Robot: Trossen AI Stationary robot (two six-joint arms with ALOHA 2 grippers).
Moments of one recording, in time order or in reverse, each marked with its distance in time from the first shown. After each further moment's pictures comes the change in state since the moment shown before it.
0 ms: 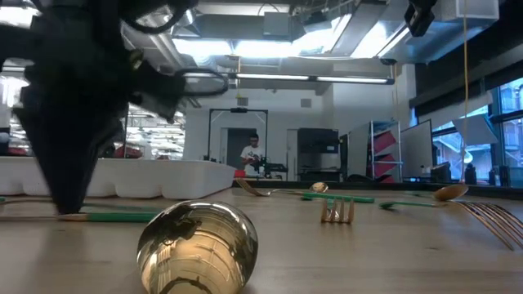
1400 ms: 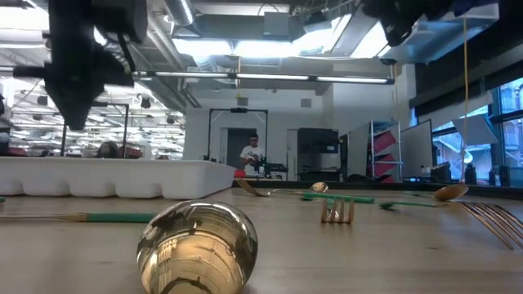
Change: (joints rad) left arm 0.540 -0.705 -0.299 -0.585 -0.361 -0.432; right arm 0.000 0.217 0.000 0.000 -0.131 -0.369
